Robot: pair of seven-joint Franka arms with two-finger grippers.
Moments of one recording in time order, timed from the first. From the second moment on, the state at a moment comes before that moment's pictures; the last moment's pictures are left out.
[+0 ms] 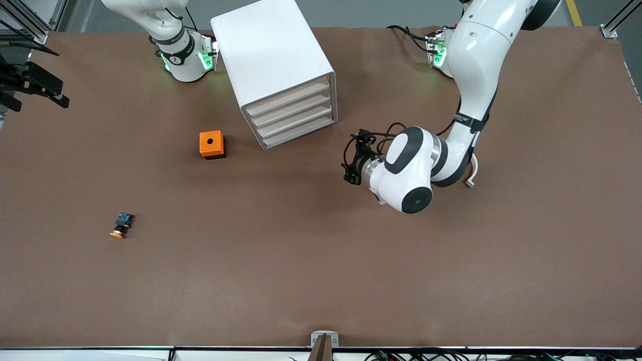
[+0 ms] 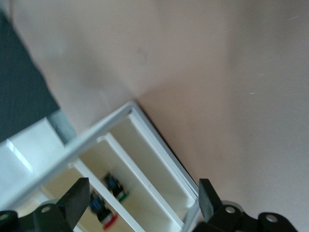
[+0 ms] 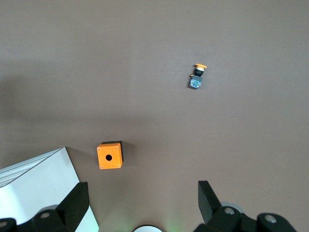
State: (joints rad) left arm -0.47 0.72 -0.09 -1.40 -0.67 1.60 -1.82; right arm 0.05 -0.08 -0.07 -1.51 0.02 1.41 -0.08
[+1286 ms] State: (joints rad) left arm -0.58 0.89 -0.14 -1.39 -0.95 1.43 -2.13; right arm 0.05 -0.08 -0.07 -1.51 0.02 1.41 -0.08
